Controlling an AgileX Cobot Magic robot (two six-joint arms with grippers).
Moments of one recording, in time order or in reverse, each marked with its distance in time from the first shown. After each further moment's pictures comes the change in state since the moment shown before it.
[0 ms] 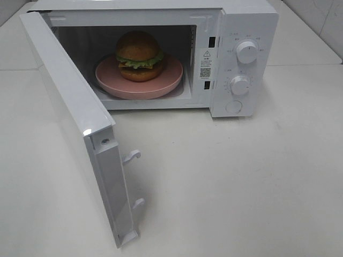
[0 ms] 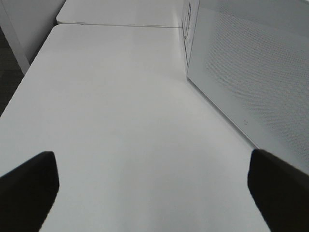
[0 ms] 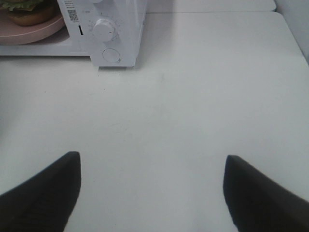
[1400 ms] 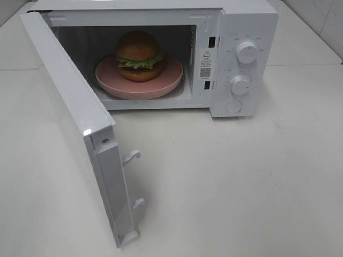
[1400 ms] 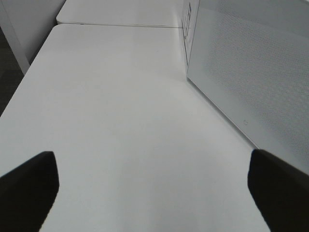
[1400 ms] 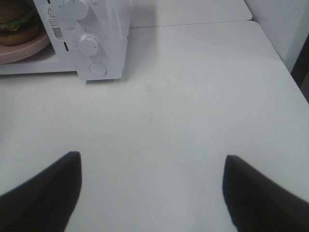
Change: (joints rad) left arm 0.000 0.000 0.000 0.000 0.000 0.000; right arm -0.069 -0.053 0.000 0.004 0.005 0.002
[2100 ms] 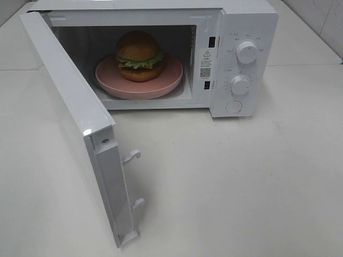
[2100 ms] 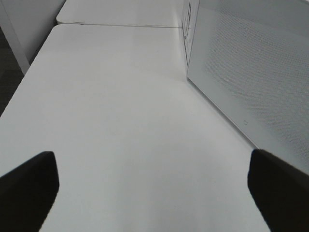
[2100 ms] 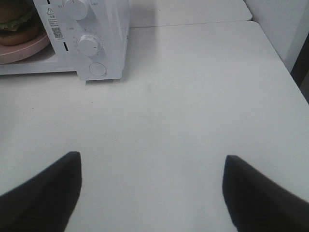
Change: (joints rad) left arm 0.000 0.000 0.000 0.000 0.000 0.000; right arm -0.002 0.000 0.000 0.000 0.001 0.000
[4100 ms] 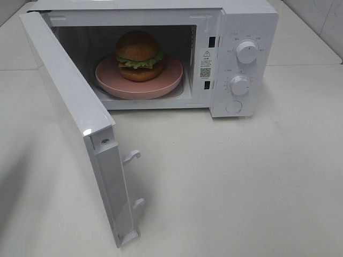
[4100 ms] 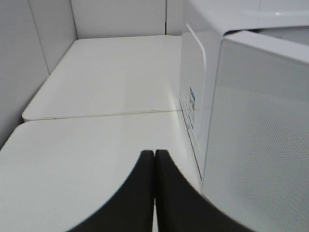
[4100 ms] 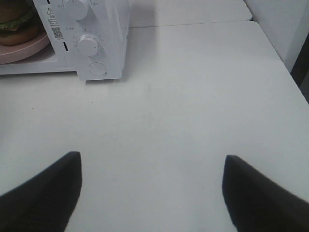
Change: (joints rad) left arm 0.000 1.138 0.204 0.258 -1.596 -0.128; right arm 0.000 0.000 0.000 0.000 0.000 0.000
